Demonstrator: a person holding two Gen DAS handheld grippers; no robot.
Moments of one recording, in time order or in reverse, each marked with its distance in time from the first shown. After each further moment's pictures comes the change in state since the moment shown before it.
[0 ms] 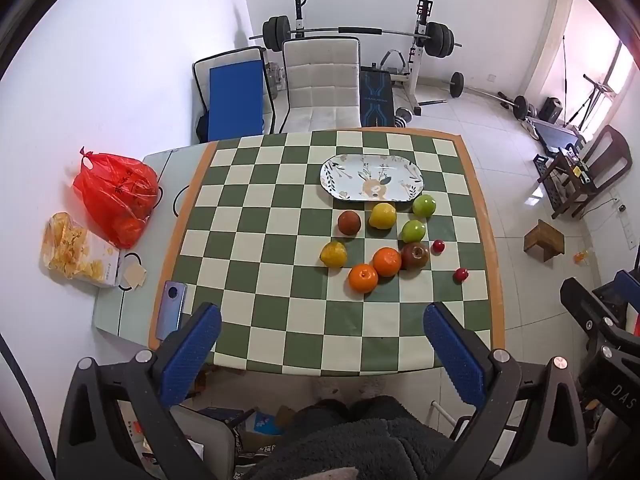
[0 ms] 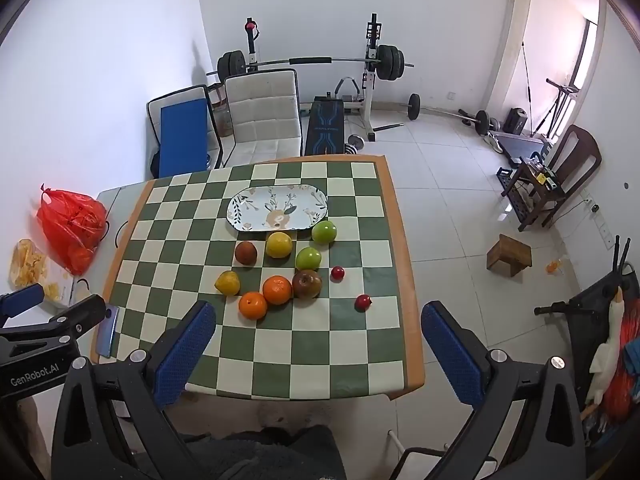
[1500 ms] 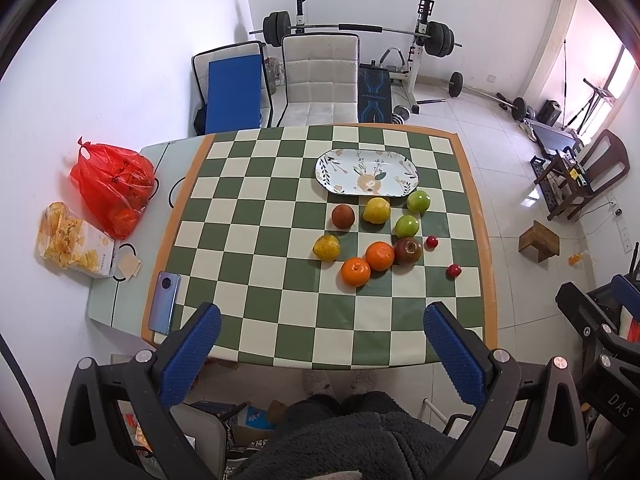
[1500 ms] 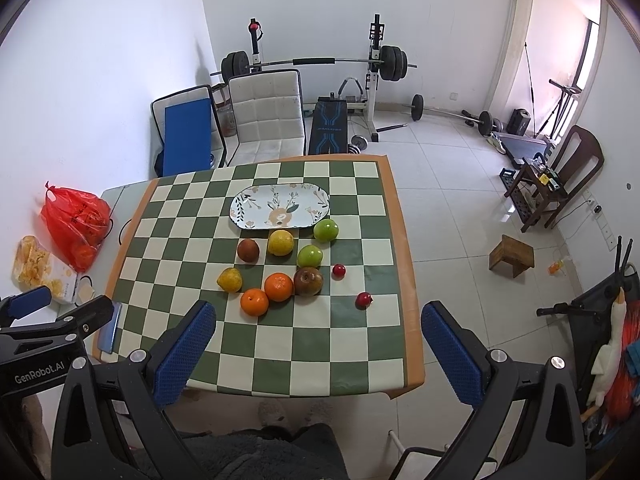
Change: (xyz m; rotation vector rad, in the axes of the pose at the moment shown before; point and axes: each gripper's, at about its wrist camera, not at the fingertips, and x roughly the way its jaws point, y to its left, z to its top) left arm 0.001 -0.008 -0.001 -0.003 -0.008 -0.006; right arm 0.005 -0.002 -0.006 -0.002 -0.001 0.008
